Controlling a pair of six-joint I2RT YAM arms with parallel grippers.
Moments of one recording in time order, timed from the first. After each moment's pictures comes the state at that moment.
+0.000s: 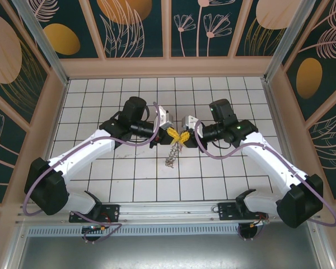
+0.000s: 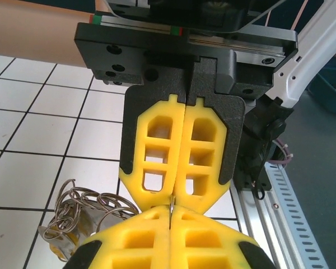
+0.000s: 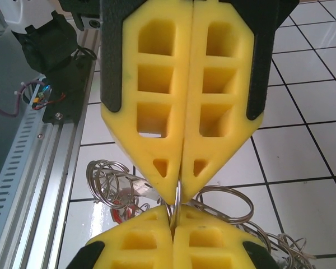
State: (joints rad) left arm -0.66 1.41 1.09 -0.22 0.94 0.25; right arm 0.53 1.22 1.04 -0.64 -0.87 -0.66
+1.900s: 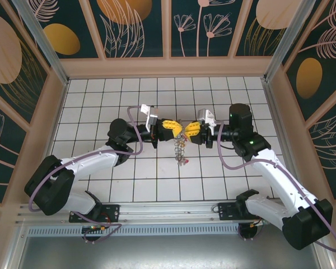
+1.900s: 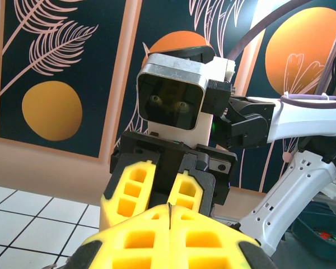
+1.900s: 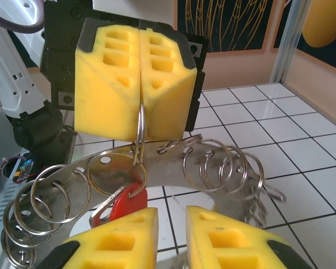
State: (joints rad) left arm -0.70 1.41 0.72 1.06 0.84 -0.53; right arm 0.43 1.00 0.84 -0.20 -0.96 -0.33
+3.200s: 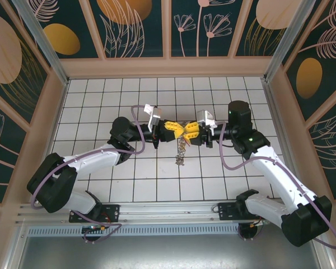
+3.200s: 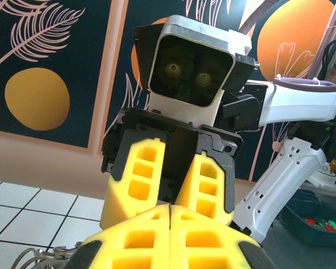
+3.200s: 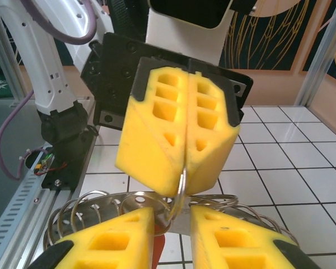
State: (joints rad) left arm -0.70 1.44 0.74 1.04 0.89 -0.52; right arm 0.43 1.04 0.88 -0.23 -1.08 -0.43
